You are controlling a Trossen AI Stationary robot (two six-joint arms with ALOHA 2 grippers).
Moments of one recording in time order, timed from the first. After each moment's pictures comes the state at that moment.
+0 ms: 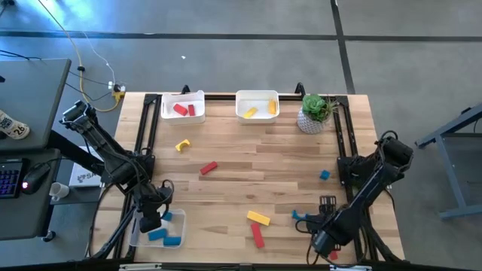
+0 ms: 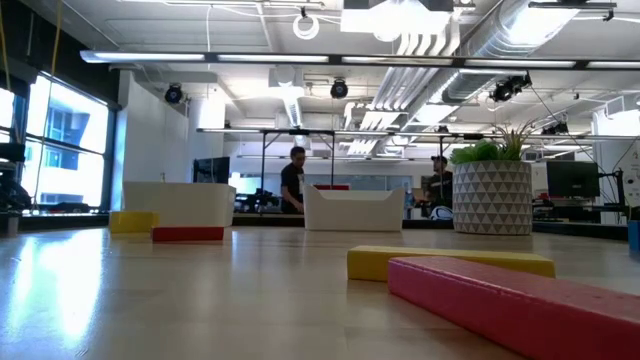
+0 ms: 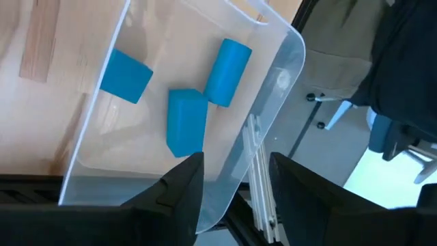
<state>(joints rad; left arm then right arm) -0.67 1.08 0.81 -0.81 0.30 -1.29 0.92 1.71 1.18 -1.15 -0.03 0.92</state>
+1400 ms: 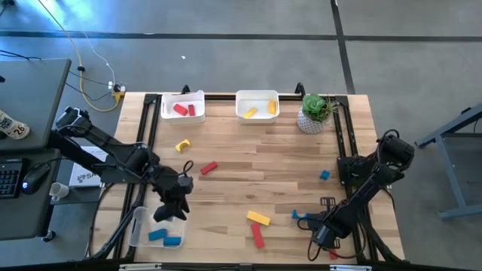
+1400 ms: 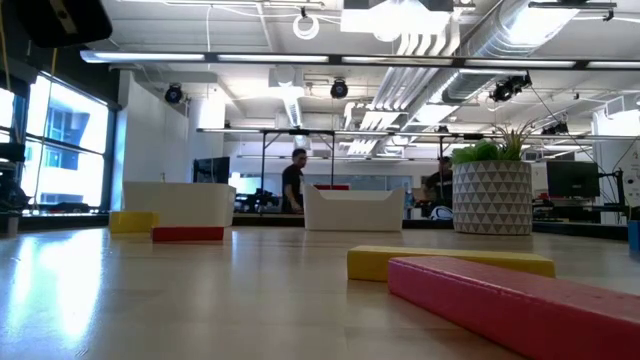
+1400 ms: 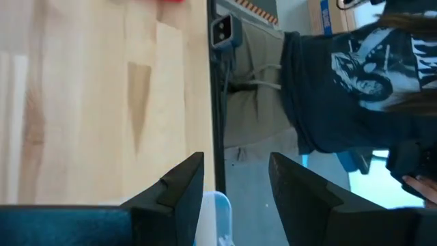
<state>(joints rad) -0.37 1.08 0.82 -0.45 0.31 -0.76 0.94 1.70 0.90 -0.78 -0.10 0.96</state>
